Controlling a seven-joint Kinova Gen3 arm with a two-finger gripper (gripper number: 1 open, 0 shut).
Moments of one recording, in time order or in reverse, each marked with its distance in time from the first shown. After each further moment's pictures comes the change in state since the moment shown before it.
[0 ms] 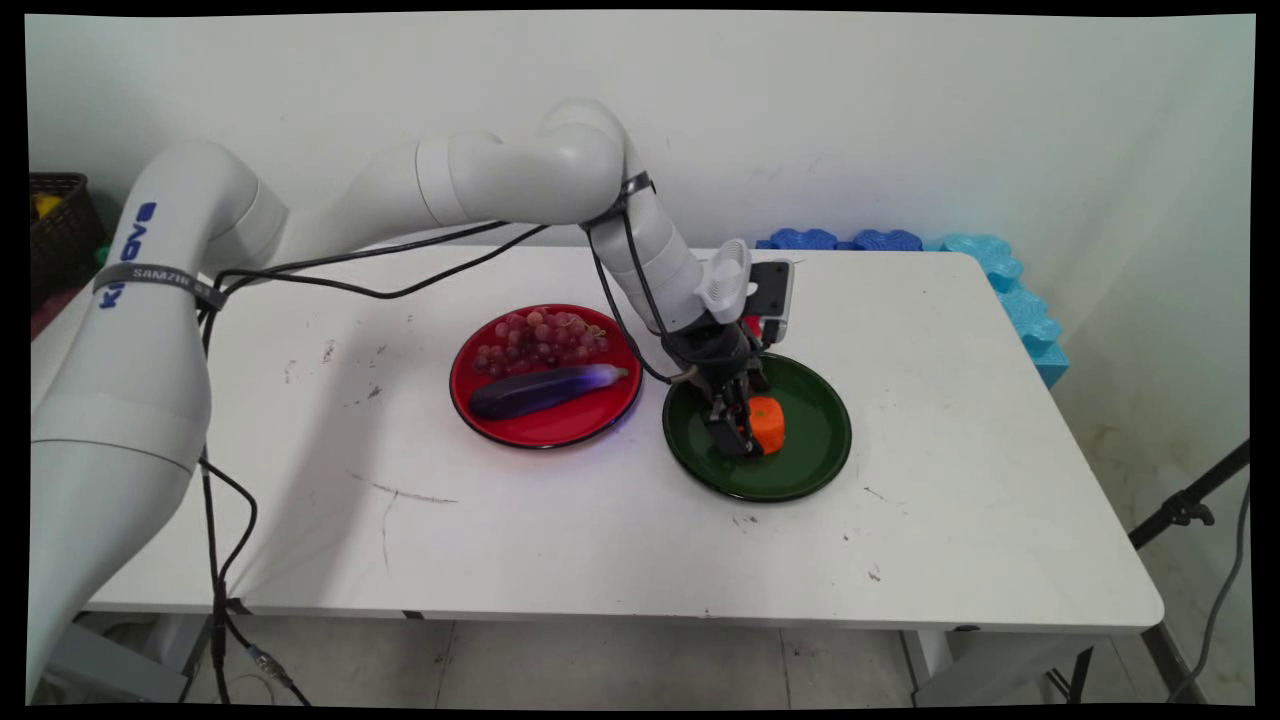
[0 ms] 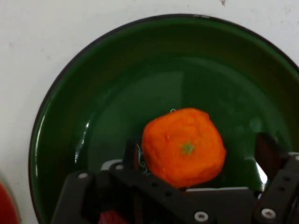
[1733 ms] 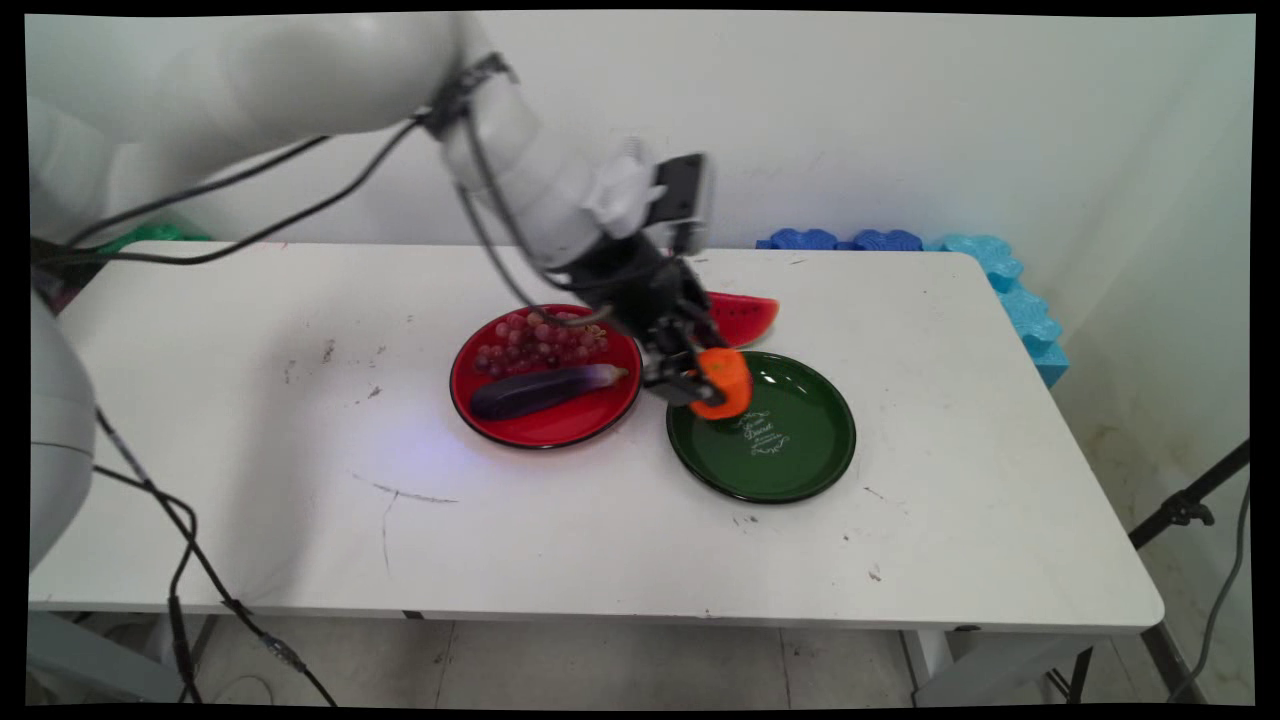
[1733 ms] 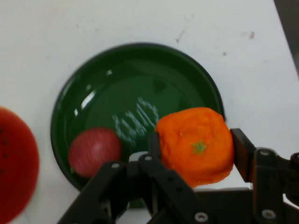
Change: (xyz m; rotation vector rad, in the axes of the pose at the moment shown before) arm -0.014 0.065 -0.149 0.066 0.096 -0.064
